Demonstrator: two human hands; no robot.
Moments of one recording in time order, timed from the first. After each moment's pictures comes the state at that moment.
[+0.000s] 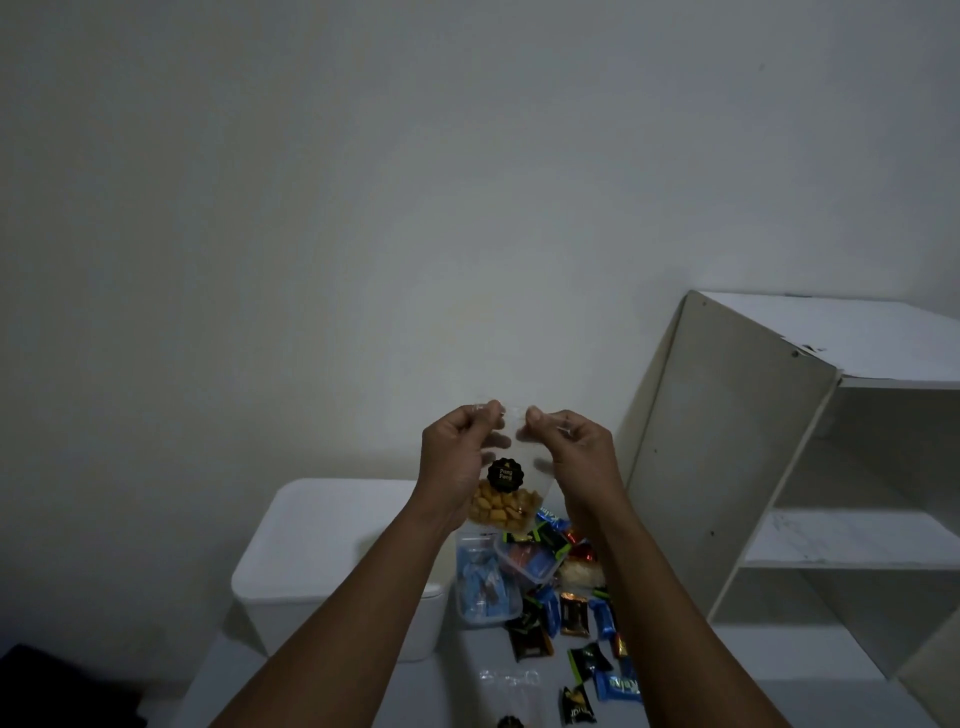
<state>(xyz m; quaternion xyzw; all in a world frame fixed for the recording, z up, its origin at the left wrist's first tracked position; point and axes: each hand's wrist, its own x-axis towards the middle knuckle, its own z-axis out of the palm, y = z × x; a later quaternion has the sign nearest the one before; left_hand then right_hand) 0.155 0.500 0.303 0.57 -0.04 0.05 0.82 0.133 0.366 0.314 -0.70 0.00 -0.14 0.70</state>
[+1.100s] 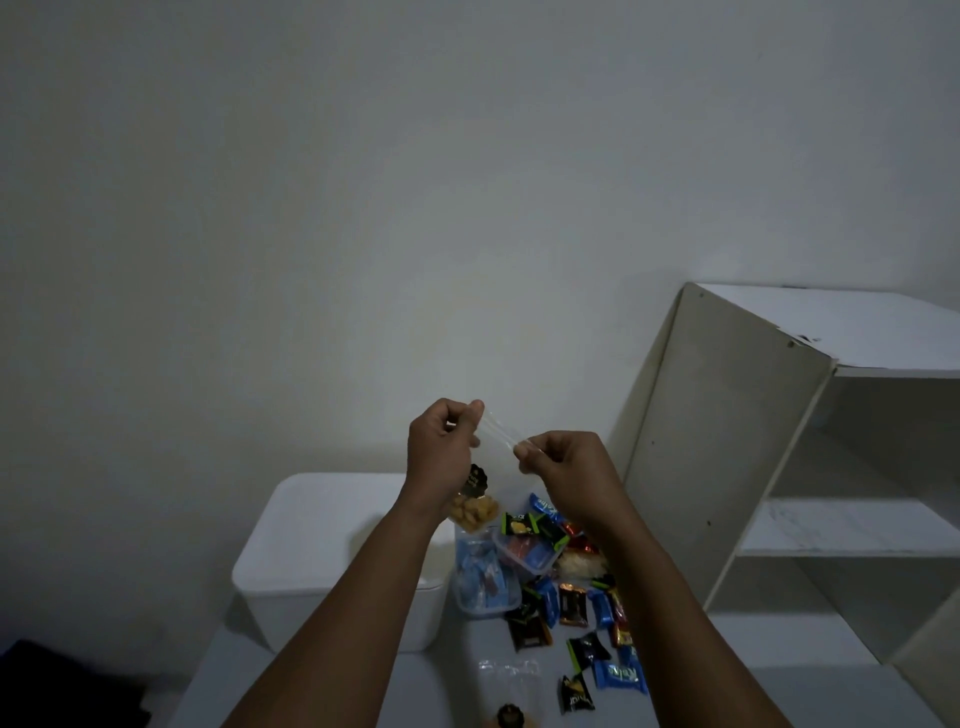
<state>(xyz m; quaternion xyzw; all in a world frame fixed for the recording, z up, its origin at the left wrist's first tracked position) 0.164 0.510 0.290 0.68 -0.03 0.15 0.72 0.122 0.357 0.302 -0.85 -0.02 -0.12 0.52</state>
